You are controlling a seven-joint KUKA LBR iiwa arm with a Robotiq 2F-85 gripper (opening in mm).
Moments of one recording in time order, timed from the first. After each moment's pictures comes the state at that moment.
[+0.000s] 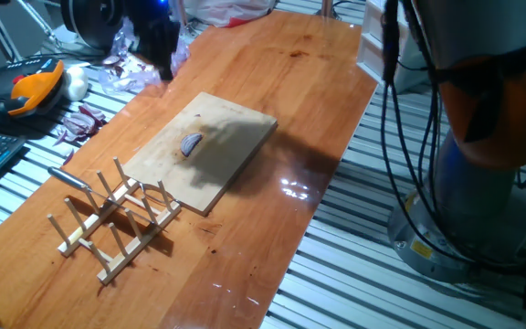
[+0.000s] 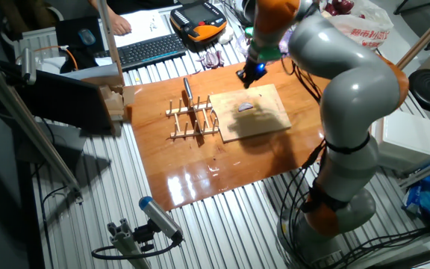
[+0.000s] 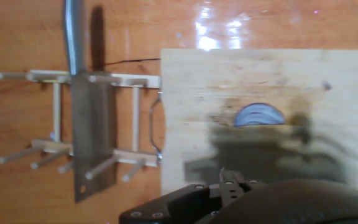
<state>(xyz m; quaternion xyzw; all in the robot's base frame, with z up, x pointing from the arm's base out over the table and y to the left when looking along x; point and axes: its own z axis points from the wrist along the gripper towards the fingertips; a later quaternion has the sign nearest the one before) 0.561 0.085 0.244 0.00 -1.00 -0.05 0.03</state>
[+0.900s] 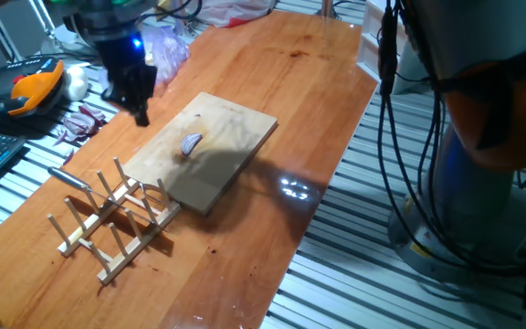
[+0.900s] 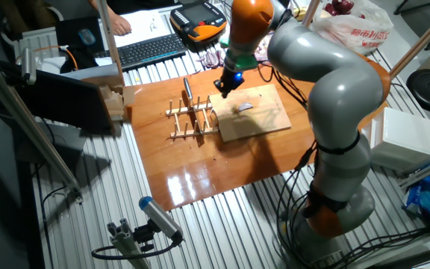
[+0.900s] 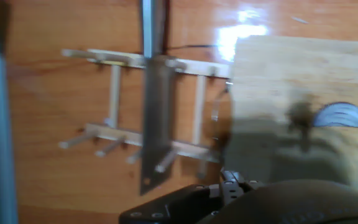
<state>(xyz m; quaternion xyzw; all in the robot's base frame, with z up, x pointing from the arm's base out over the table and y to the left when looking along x) 0.560 0.178 0.237 0.05 -0.99 -0.08 0.04</state>
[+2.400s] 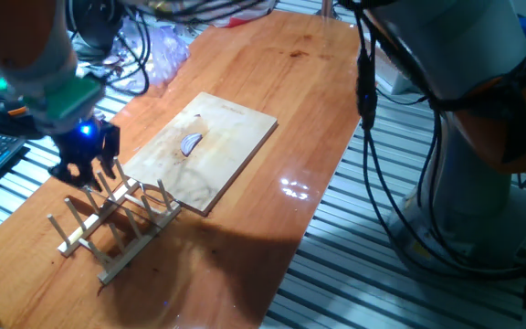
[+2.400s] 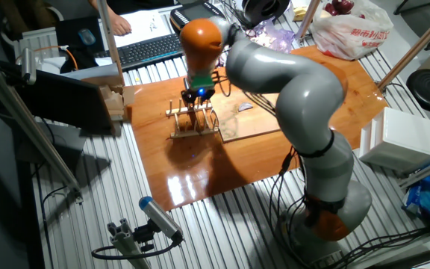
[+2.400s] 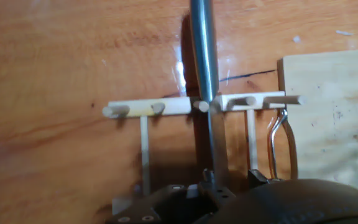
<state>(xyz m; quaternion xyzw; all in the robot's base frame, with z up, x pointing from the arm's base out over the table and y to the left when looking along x) 0.594 0.269 0.154 -0.07 -1.00 0.03 -0.01</state>
